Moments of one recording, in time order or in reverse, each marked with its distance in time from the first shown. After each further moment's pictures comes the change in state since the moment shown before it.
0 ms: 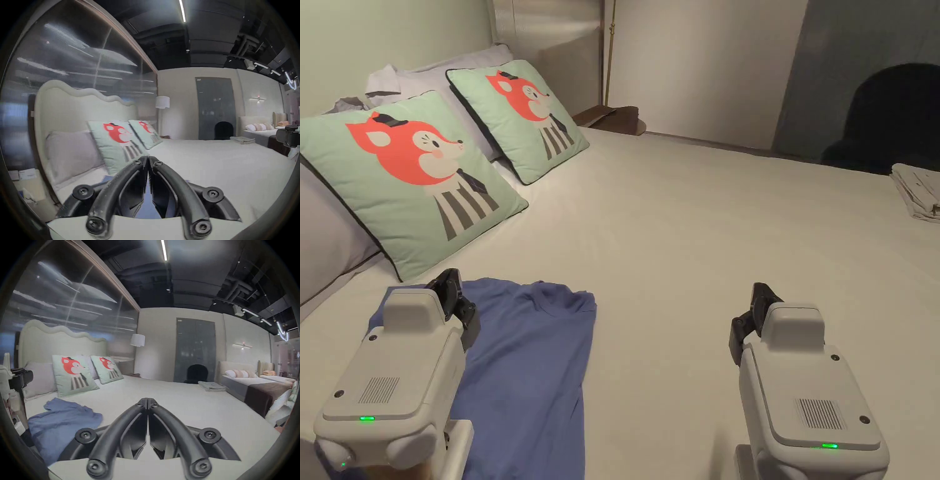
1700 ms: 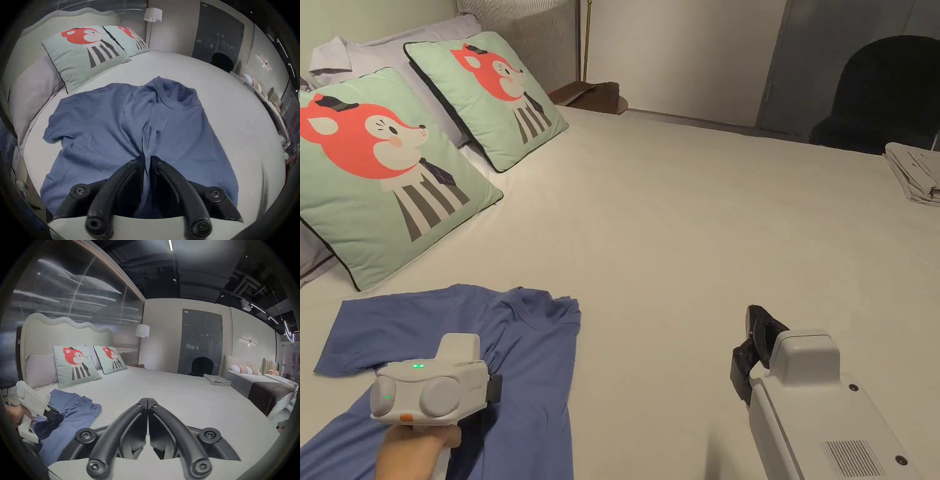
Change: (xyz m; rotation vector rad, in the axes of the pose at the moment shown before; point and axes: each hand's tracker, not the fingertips) left arm 0.020 -0.111 -0.155 -0.880 -0.158 0.008; right arm 0.016 -0.017 -0.030 -0.093 0.036 0.015
